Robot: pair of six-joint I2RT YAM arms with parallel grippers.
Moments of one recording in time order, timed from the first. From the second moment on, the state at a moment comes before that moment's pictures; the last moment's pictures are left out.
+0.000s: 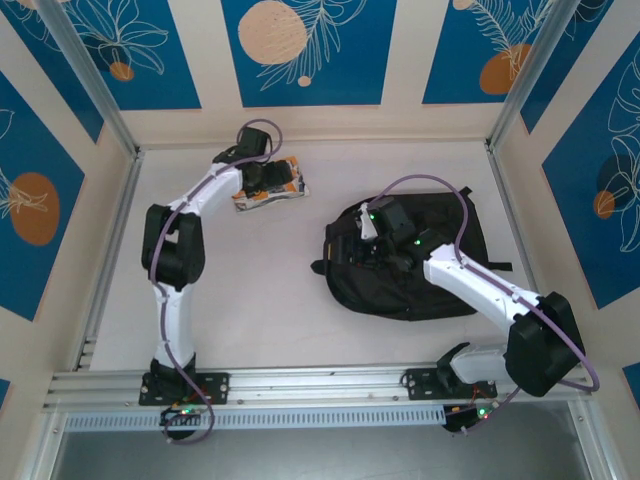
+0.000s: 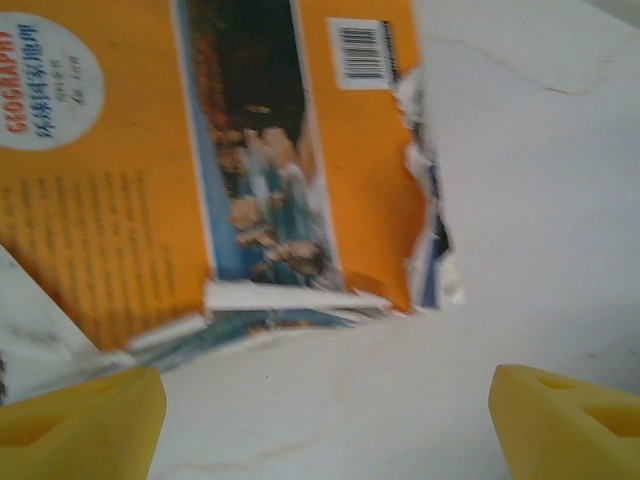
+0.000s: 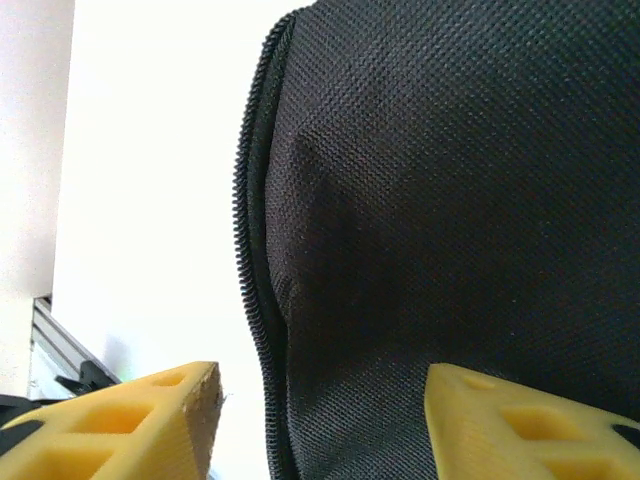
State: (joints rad) left arm -0.32 2.16 1.85 -0.64 0.07 -0.60; right arm 0.59 1.30 0.92 -0.46 -0.36 0.65
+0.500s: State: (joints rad) left arm -0.18 2.50 2.22 -0.75 0.24 -0.73; right arm 0.61 1.04 0.74 -0.40 -0.40 0.68
